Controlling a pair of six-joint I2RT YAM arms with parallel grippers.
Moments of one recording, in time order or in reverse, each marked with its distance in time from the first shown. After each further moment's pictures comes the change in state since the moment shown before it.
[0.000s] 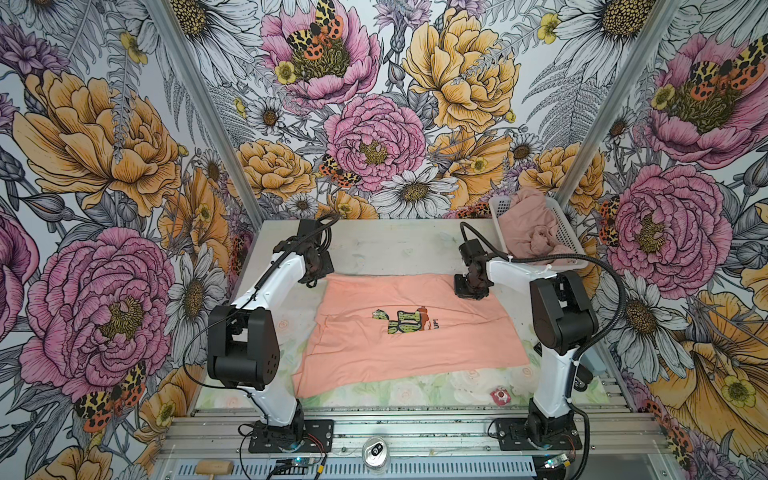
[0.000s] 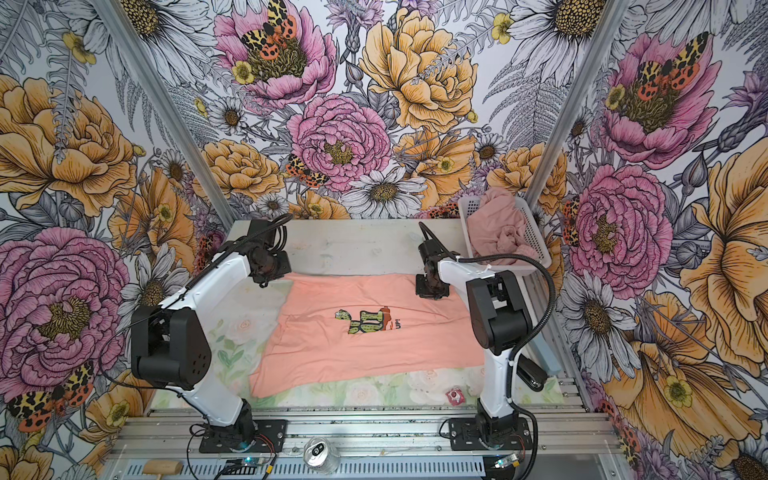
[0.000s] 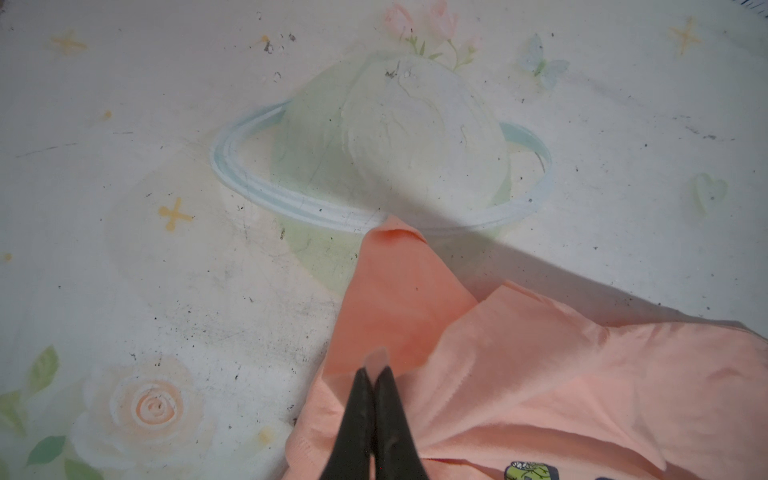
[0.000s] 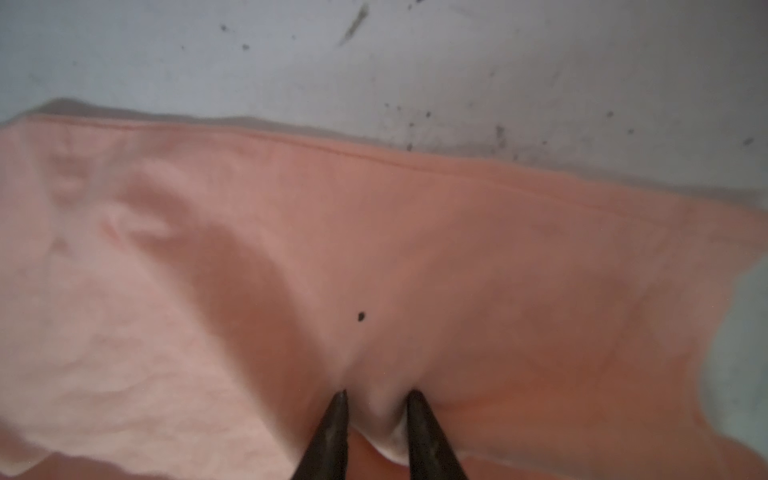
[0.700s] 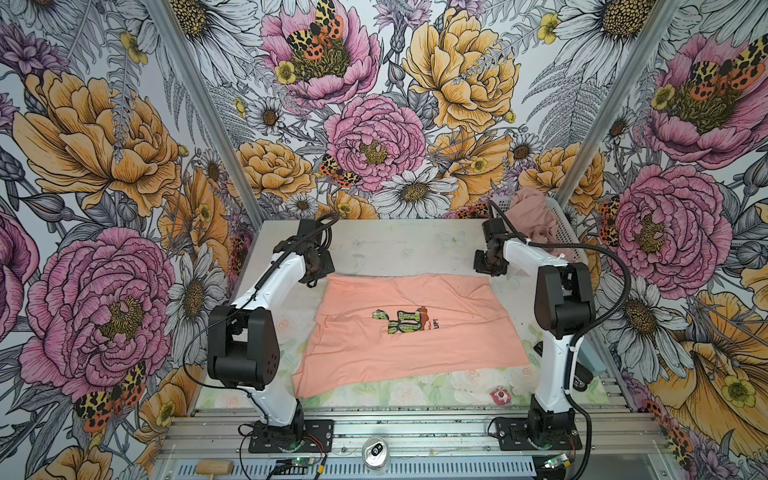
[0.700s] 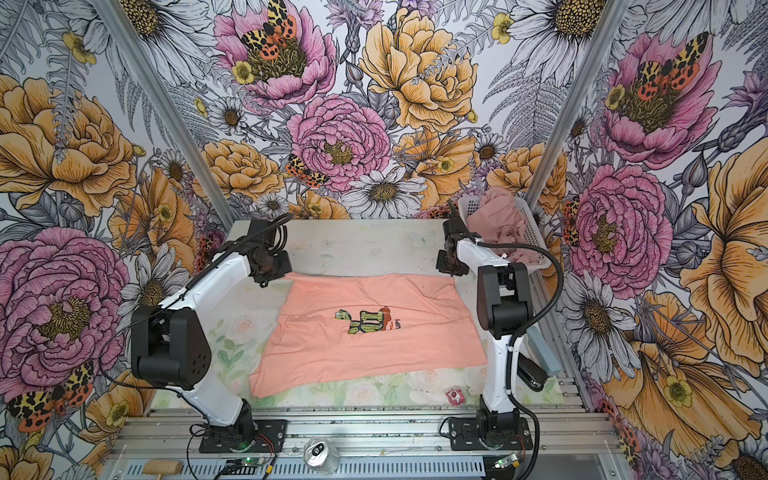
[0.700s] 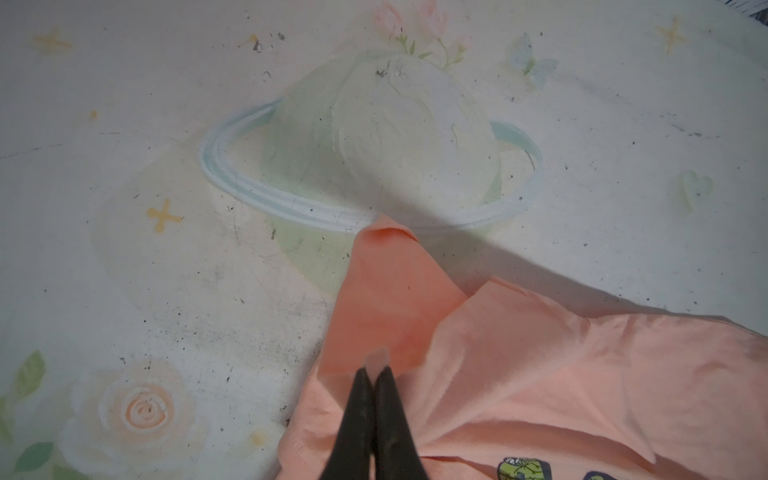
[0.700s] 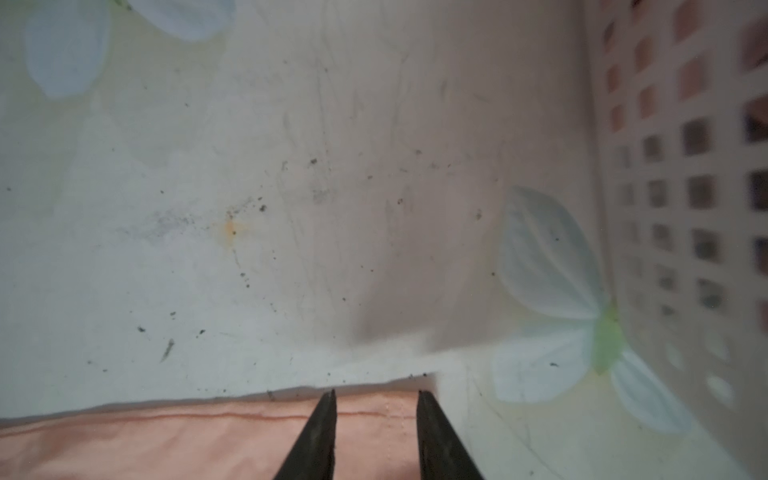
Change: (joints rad) left arm -0.010 0.000 0.000 0.005 0.014 0.000; right arm -0.179 0.150 0.266 -0.041 0.103 -0.006
